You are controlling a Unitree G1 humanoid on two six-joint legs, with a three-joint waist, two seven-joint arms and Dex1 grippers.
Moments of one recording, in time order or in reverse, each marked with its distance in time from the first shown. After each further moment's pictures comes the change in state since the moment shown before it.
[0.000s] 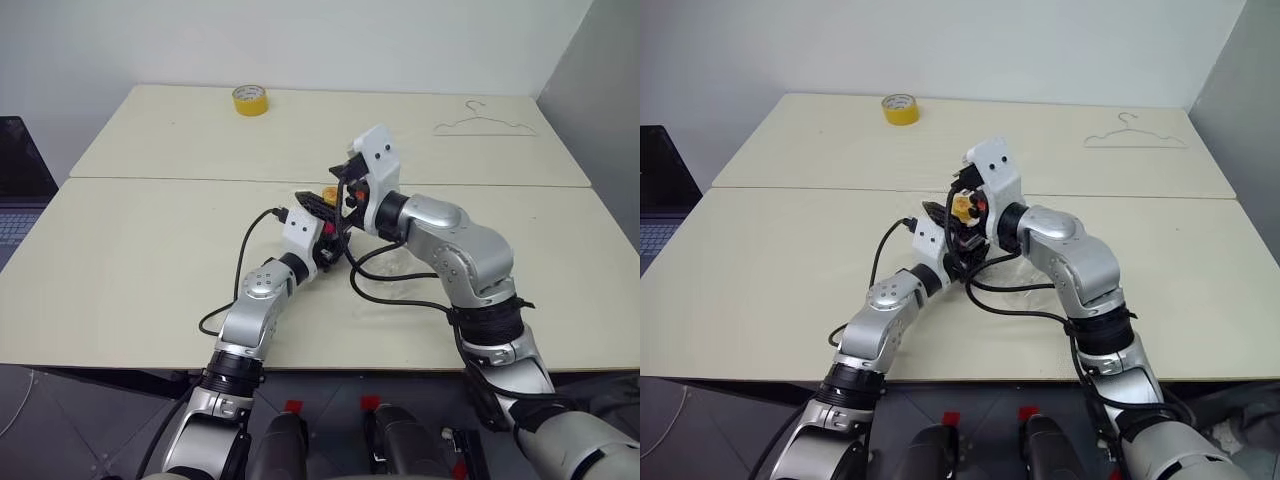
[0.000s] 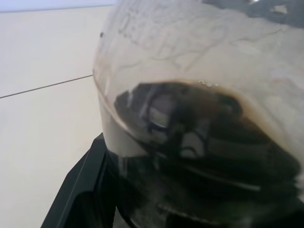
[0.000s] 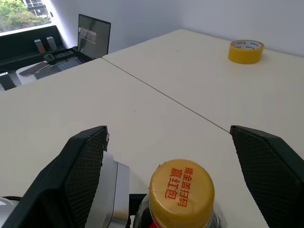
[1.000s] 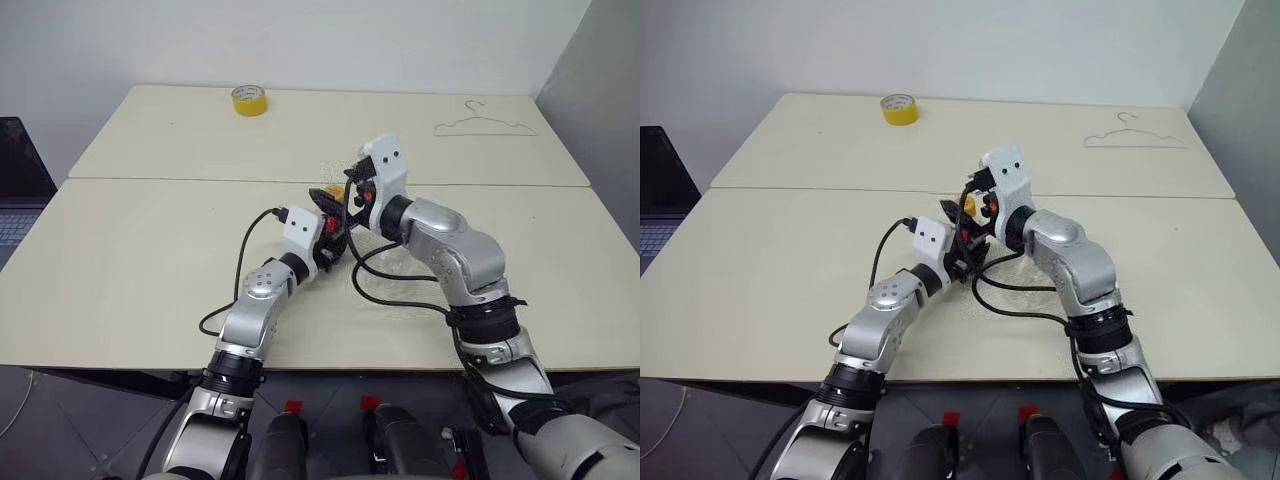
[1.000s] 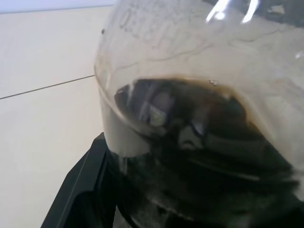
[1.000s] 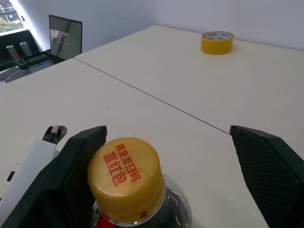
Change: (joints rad) left arm 0.000 0.000 -0.001 0.000 0.004 -0.001 0.009; right arm 0.021 -0.030 -0.021 0.090 -0.028 -0.097 0.003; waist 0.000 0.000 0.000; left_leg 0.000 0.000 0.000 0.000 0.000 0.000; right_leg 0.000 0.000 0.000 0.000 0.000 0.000
